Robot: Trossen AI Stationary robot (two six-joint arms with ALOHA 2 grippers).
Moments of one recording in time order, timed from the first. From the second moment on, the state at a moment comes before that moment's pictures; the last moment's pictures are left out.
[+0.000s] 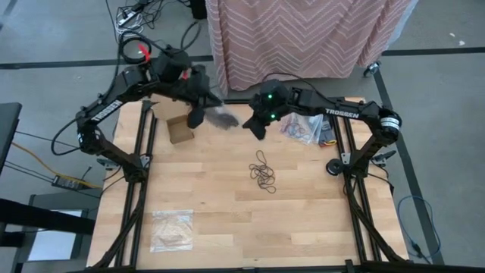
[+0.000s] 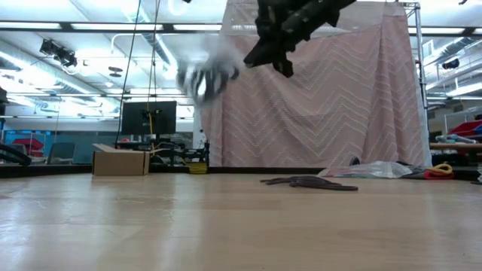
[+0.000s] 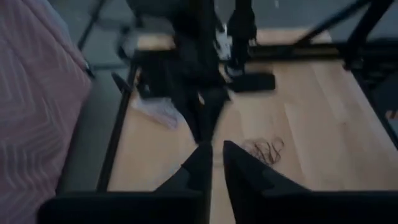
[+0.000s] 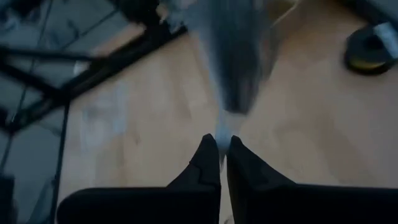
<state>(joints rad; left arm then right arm) 0.42 1.48 1.91 -1.06 0.28 0.28 -0.37 1.62 1.44 -0.45 -0.35 0.29</state>
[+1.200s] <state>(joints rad) 0.41 1.49 1.85 -1.12 0.24 0.22 -0.60 1.08 0.72 -0.76 0.06 0.73</state>
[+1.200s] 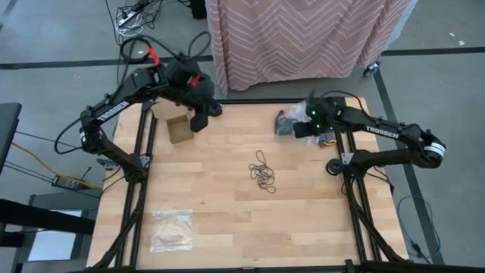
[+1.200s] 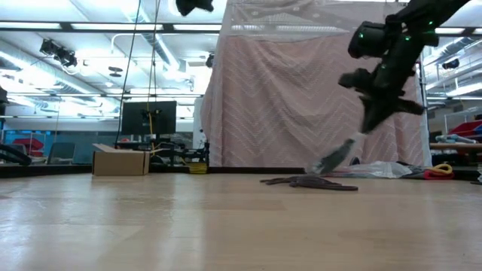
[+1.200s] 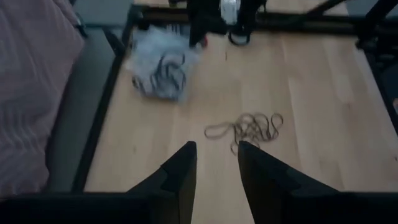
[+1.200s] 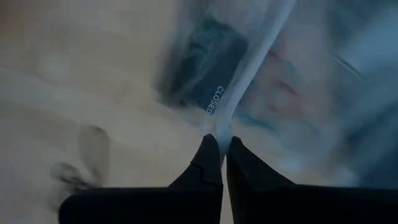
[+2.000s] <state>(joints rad) 0.24 1.16 1.12 -1.00 0.28 -0.22 -0.34 1.02 0.72 -0.20 -0.21 0.65</state>
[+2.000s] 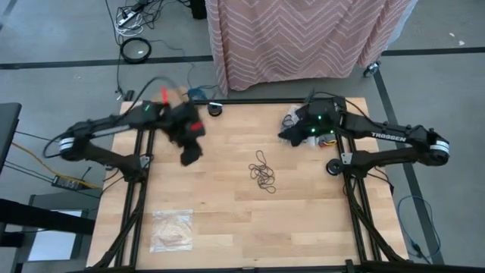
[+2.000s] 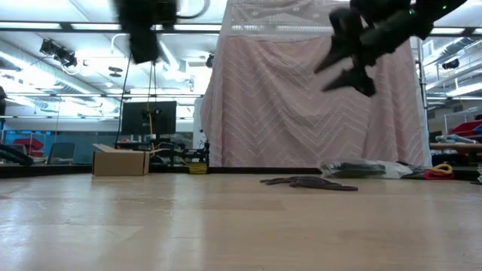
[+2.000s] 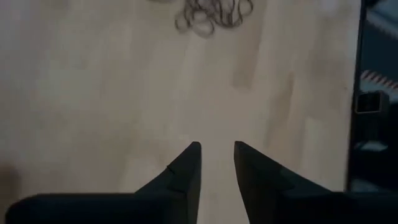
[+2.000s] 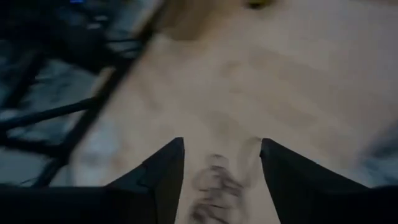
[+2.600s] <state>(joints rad) -0.42 1.08 0.52 -0.52 0.16 -0.96 0.11 1.18 0.72 -0.08 -0.26 0.63</state>
